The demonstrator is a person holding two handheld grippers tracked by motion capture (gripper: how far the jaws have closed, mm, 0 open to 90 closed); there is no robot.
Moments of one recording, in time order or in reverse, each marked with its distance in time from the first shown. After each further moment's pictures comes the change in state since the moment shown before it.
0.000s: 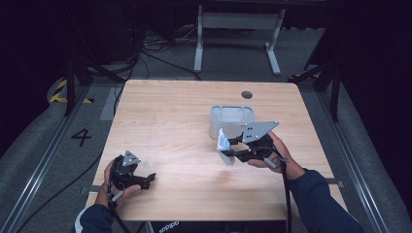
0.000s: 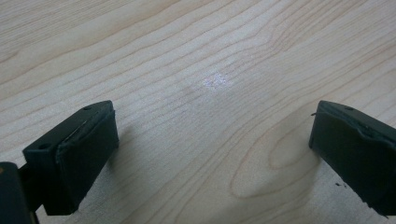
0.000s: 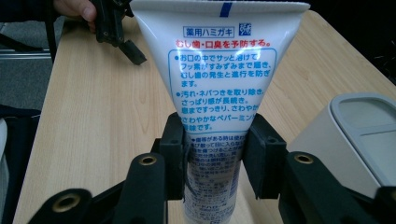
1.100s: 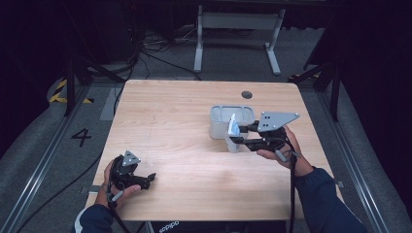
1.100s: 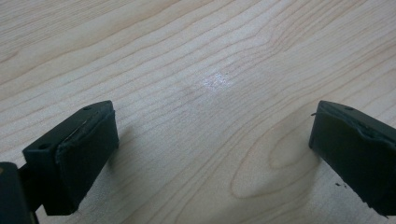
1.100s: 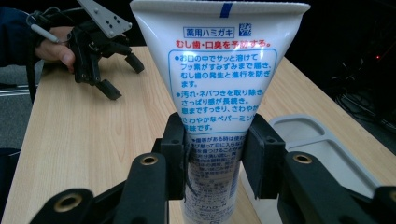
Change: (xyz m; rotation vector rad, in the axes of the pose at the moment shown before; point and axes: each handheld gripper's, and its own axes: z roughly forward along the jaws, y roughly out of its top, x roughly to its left) left arm 0.000 0.000 0.000 0.000 -0.001 -0.001; right arm -0.013 0.008 -0.034 -0.124 -0.103 0.040
